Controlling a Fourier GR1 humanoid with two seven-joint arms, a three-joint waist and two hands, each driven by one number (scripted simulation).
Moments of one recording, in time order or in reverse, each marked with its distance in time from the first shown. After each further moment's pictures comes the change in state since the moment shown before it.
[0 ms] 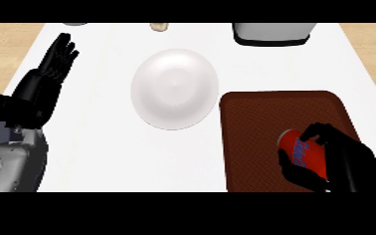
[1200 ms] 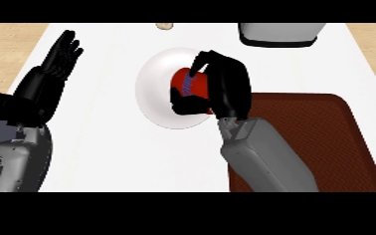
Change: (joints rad) left arm -0.017 -0.034 0.017 -0.024 -0.019 -0.045 0.022; right arm -0.765 0.431 0.108 0.509 -0.117 -0.081 0.092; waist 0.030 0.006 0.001
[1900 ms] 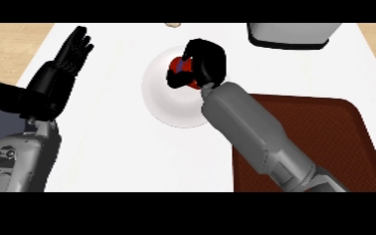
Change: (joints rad) left arm -0.048 -0.031 -0.017 0.036 -0.024 -0.011 -0.006; right arm -0.350 0.012 0.072 0.728 -0.266 -0.304 -0.126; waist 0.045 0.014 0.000
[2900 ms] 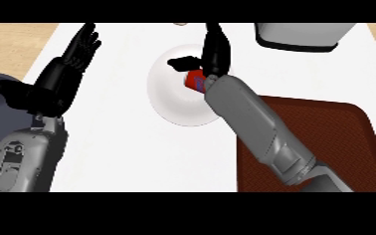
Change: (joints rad) left arm -0.034 -0.023 -0.014 0.009 -0.009 -0.011 -0.002; right arm -0.058 0.000 -0.080 0.123 -0.507 -0.340 -0.381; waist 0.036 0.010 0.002
